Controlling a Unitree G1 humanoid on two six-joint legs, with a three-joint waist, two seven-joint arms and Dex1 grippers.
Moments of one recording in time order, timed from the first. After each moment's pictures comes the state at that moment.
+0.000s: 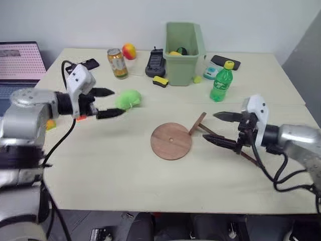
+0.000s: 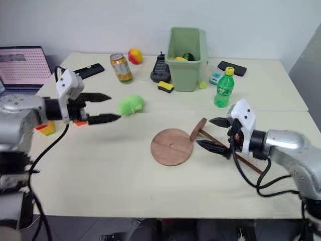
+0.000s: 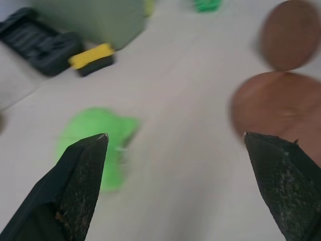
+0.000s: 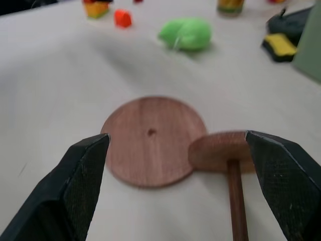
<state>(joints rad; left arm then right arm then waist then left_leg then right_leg) -0.60 0.93 0.09 -0.02 -0.40 0.64 -1.26 -0.45 -0.99 -0.03 -0.43 0.74 0.89 0.82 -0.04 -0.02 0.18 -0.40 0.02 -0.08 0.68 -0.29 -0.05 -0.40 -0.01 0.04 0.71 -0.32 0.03</state>
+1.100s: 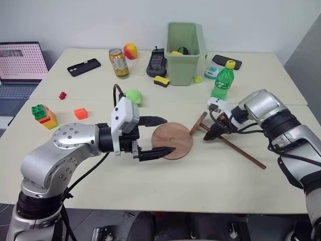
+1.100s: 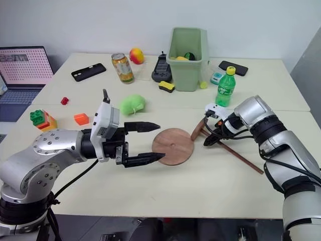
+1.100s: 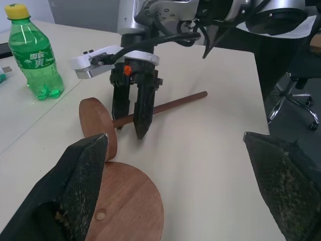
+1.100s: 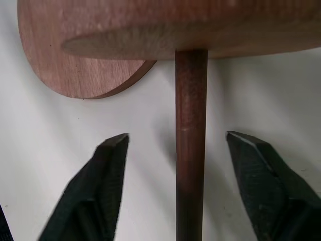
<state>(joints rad) -0.42 0.74 0.08 -0.59 -0.75 0.83 -0.91 -1.19 -0.62 0.66 0.67 0.13 0.97 1.40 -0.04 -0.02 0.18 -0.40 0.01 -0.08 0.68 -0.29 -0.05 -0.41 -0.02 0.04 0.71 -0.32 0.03</state>
